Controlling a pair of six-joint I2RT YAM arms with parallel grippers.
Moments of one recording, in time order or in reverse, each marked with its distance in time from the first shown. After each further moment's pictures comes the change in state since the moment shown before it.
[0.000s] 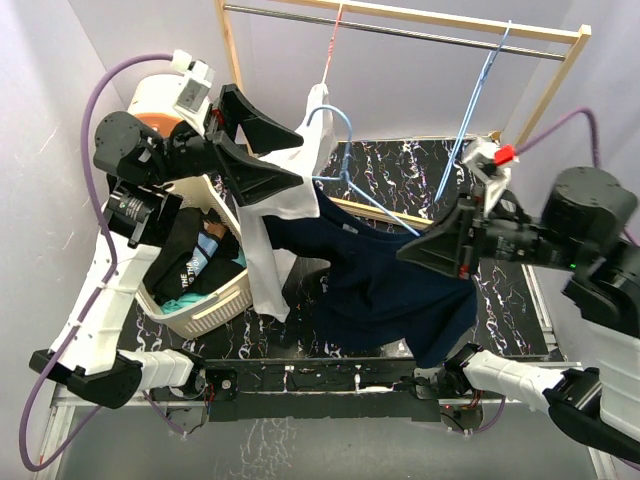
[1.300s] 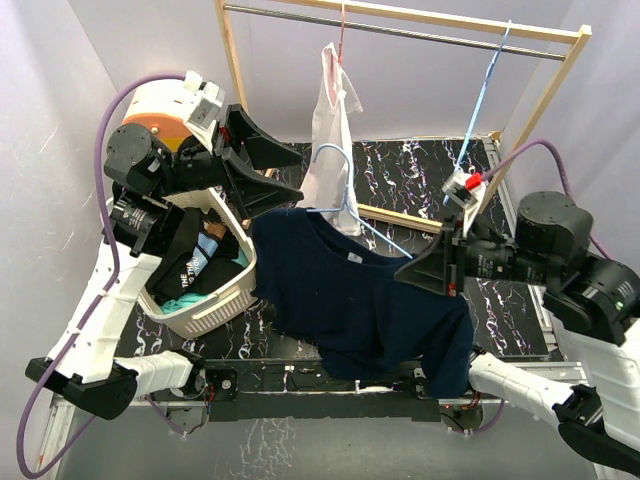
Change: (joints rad) left arm 0.000 -0.065 -0.097 -0.085 -0.012 0.082; right arm 0.000 -0.127 -0.230 -0.060 0.069 0.050
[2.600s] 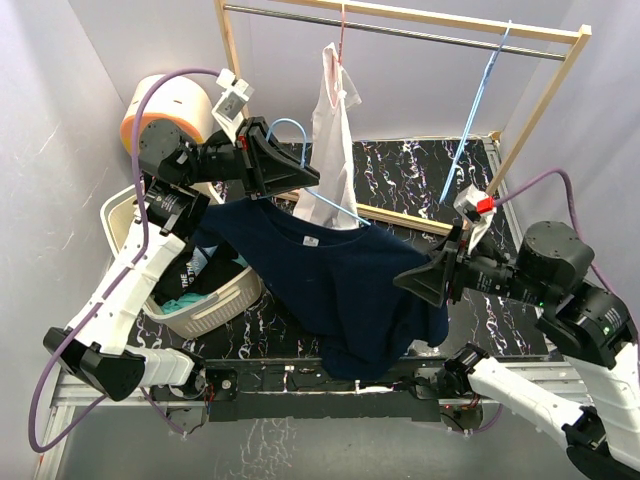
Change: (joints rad) left arm -0.017 0.103 -0.077 0.266 0.100 -0.200; right arm 0.000 -0.149 -0.282 0.260 0.064 -0.048
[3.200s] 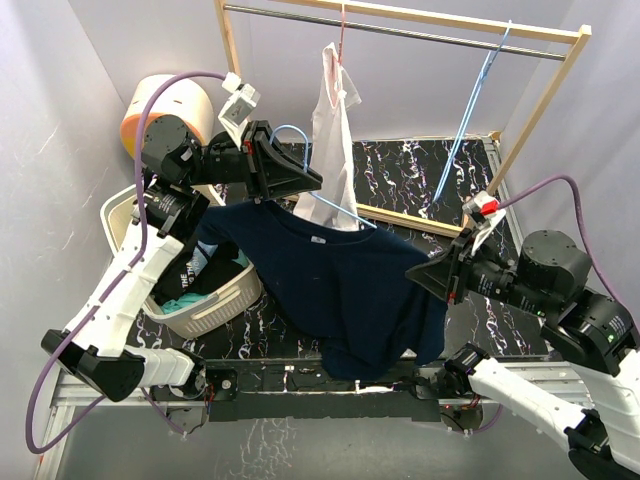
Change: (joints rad) left arm -0.016 -0.004 0.038 -0.137 -0.013 0.122; right arm 0.008 -0.059 -0.033 -0.083 0.204 0.046
